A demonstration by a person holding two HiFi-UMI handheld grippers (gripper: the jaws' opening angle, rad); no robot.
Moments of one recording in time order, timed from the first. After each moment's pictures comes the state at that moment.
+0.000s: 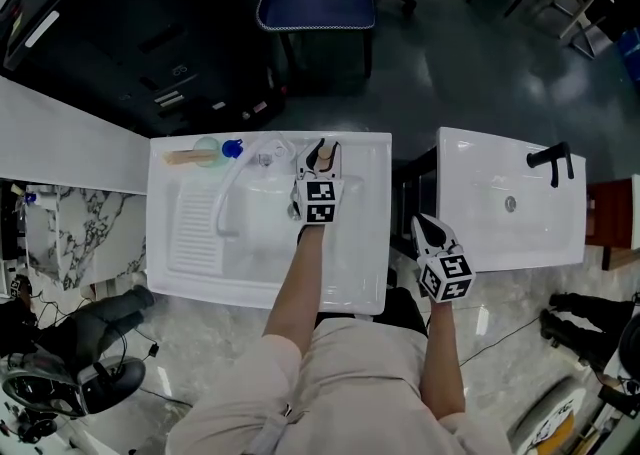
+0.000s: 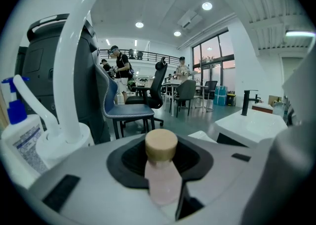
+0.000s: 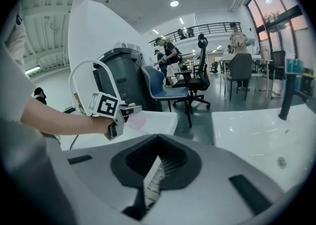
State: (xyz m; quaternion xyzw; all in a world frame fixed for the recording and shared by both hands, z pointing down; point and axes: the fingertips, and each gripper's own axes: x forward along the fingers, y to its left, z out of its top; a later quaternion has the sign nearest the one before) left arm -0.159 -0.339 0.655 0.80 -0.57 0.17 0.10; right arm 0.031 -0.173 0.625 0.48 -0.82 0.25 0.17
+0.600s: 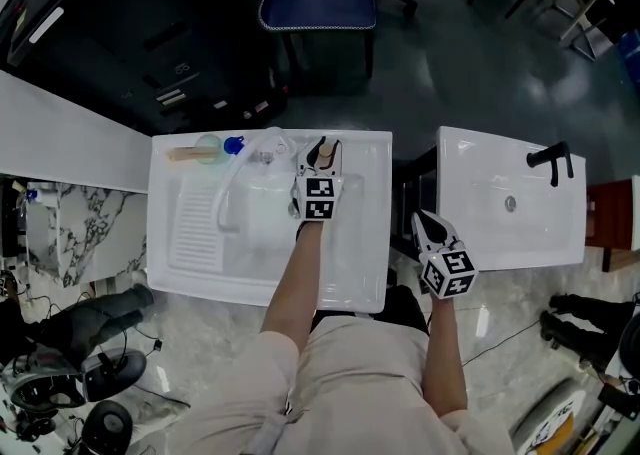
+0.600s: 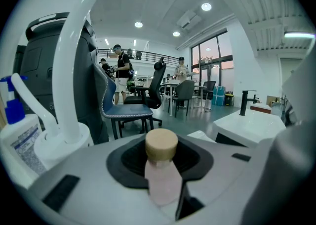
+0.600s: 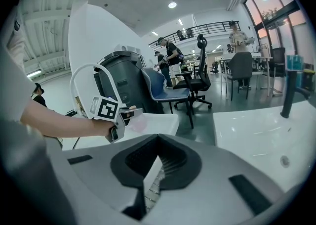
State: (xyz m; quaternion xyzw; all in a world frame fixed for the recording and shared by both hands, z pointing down) left arm -0.157 -0.339 0.655 0.80 -0.56 0.17 0.10; right arm 0.033 -0.176 0.621 0.47 -0.83 0.25 0.16
